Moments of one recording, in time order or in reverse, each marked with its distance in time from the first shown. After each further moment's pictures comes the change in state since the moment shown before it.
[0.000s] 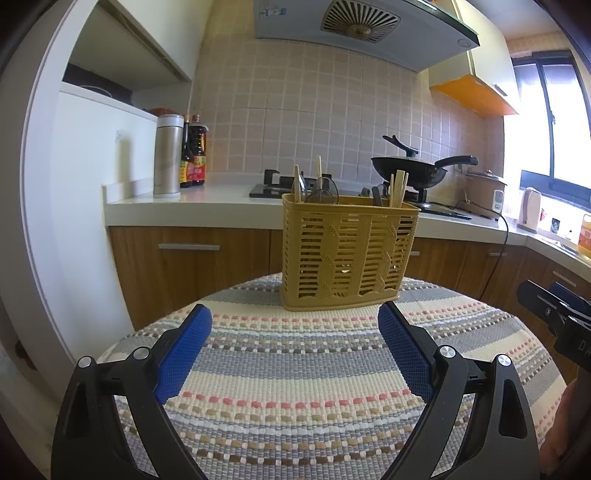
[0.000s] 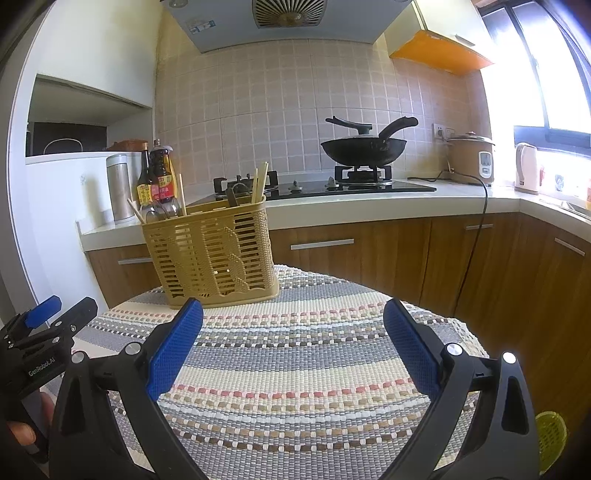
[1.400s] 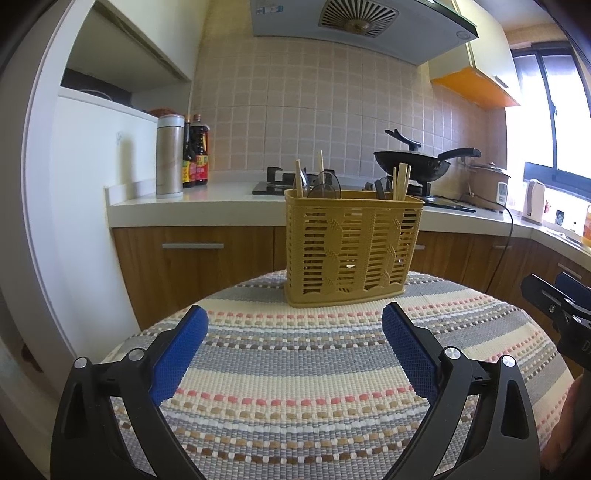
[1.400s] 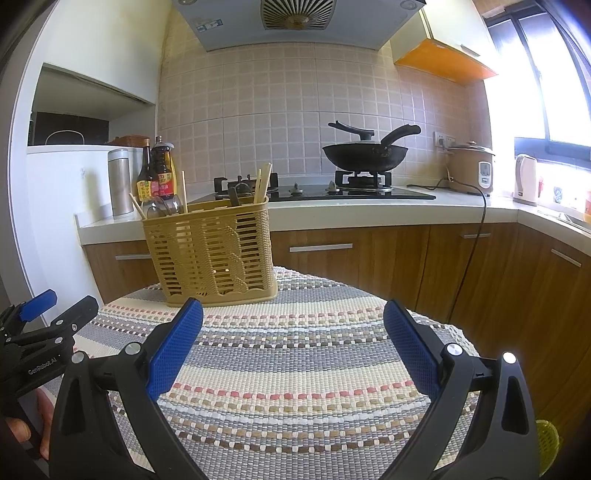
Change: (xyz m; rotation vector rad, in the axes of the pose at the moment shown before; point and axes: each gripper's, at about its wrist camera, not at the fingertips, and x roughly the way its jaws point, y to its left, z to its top) left arm 0.003 -0.004 -0.001 0.023 0.015 0.022; right arm -0.001 0.007 -0.002 -0.038 -0.013 -0.018
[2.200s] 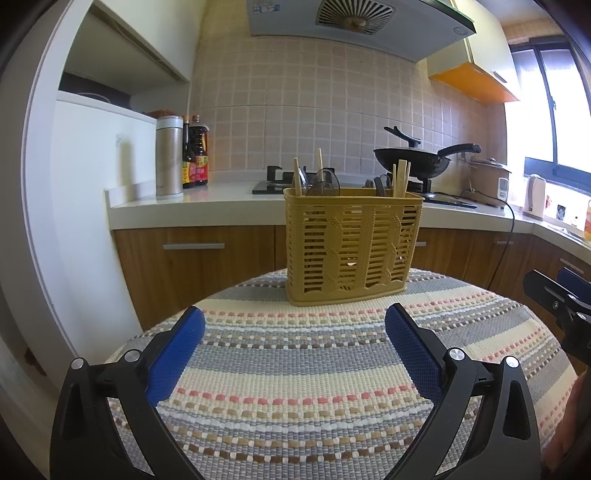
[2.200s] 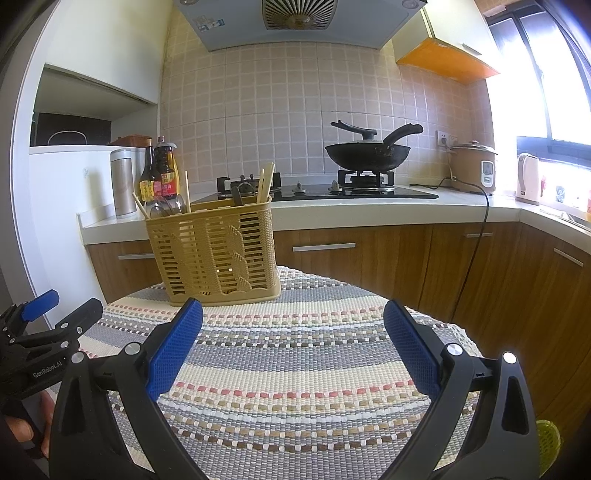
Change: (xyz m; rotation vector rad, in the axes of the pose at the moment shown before) left arm -0.001 -0.002 0.000 0.016 0.005 0.011; right arm -0.001 0.001 0.000 0.002 0.002 0.013
